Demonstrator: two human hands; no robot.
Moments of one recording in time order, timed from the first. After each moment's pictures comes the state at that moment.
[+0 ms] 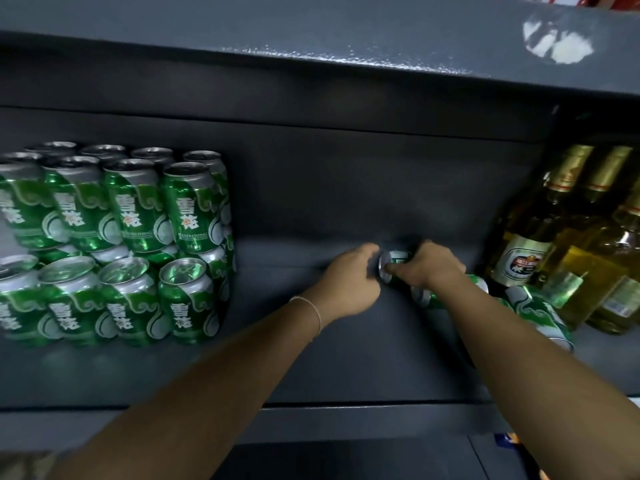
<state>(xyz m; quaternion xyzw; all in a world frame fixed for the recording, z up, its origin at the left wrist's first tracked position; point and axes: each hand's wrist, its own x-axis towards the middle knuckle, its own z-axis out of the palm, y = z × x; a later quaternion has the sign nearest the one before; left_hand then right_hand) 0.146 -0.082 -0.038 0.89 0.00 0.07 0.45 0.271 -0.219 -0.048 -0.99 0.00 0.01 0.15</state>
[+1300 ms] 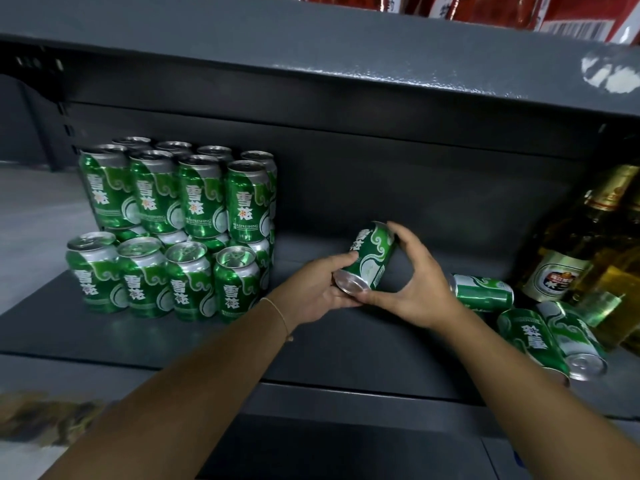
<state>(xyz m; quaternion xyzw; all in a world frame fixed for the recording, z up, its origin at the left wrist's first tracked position) 0.107 -0.012 -0.049 0.53 0.11 -0.04 0.84 0.183 -0.182 -0.057 -0.79 -0.41 -0.12 0.44</state>
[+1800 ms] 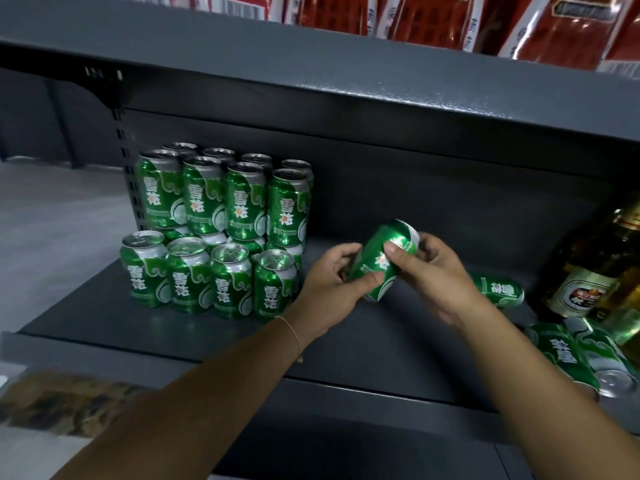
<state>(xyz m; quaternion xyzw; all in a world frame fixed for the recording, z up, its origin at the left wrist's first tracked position) 0.066 0.006 -0.055 0.67 0.04 0.21 0.71 0.144 -0.138 -0.015 -0.65 -0.23 0.12 0.71</state>
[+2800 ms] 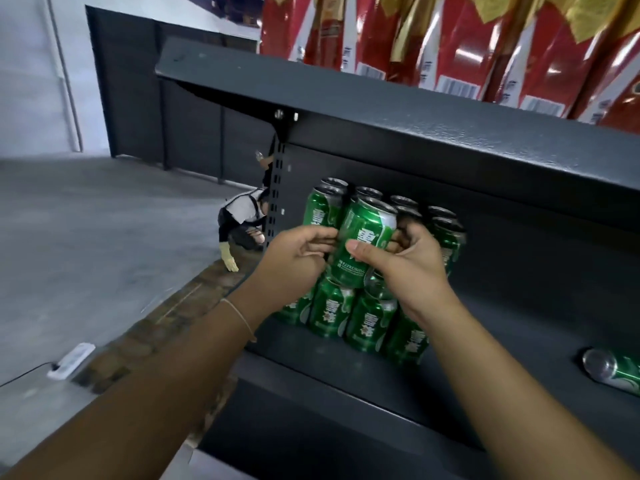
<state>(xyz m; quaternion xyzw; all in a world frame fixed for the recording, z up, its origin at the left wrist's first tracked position) -0.090 0.233 0.003 0.77 0.06 0.34 0.53 0.018 0.095 0.030 -0.68 -0.33 0.07 0.66</state>
